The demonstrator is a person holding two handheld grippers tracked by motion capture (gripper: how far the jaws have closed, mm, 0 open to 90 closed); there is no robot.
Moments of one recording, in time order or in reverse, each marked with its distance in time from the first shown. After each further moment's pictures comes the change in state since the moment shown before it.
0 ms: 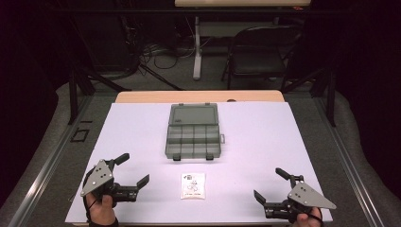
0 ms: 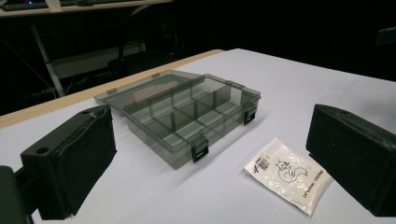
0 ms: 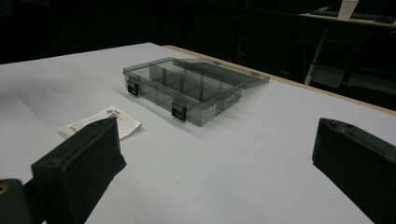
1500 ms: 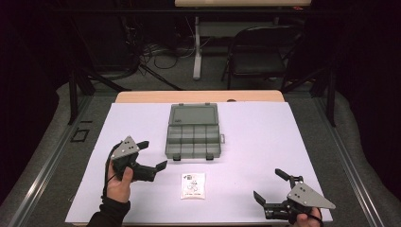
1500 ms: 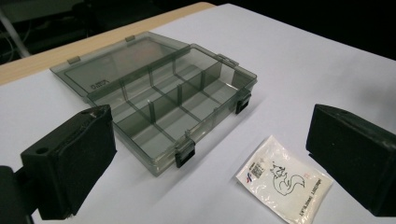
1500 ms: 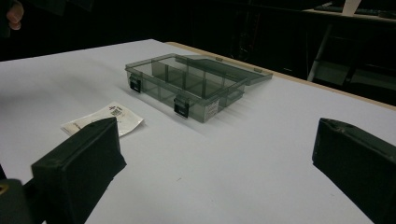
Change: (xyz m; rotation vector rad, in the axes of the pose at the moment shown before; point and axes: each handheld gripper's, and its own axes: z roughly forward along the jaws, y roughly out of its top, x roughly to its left) left arm 0.009 0.039 0.065 0.242 -0.087 -0.054; right arm 0.000 -0.001 0.000 0.007 0.009 -0.002
